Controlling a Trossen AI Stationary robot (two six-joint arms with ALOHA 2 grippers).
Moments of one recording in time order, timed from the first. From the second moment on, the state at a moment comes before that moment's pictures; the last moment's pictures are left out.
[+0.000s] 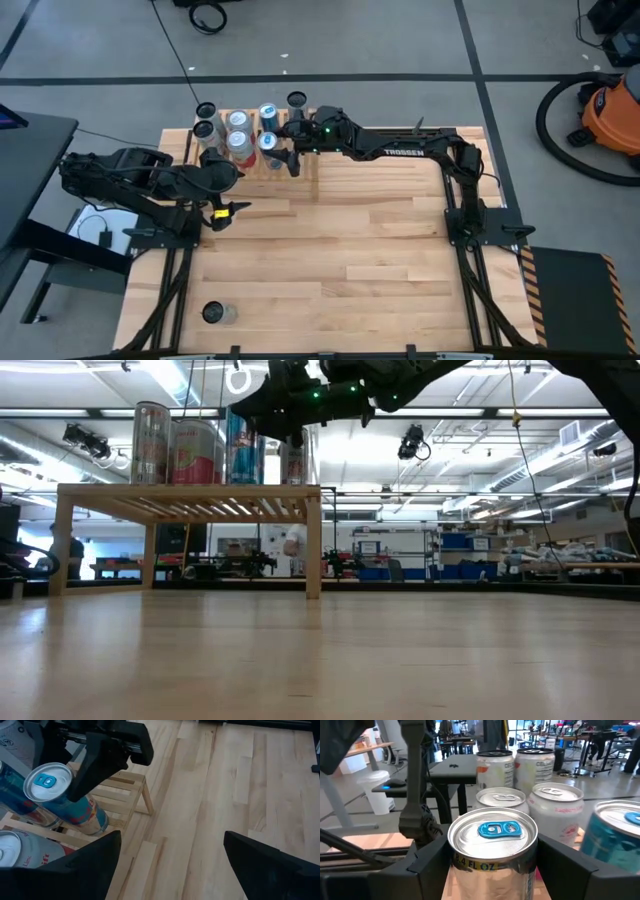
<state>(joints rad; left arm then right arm) -0.25 1.10 1.49 -1.18 -0.45 -0.33 -0.31 1.98 1.64 0.25 -0.25 0.00</state>
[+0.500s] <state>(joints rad) -0.25 1.10 1.49 -1.18 -0.45 -0.33 -0.30 1.98 1.65 0.27 -0.25 -0.02</state>
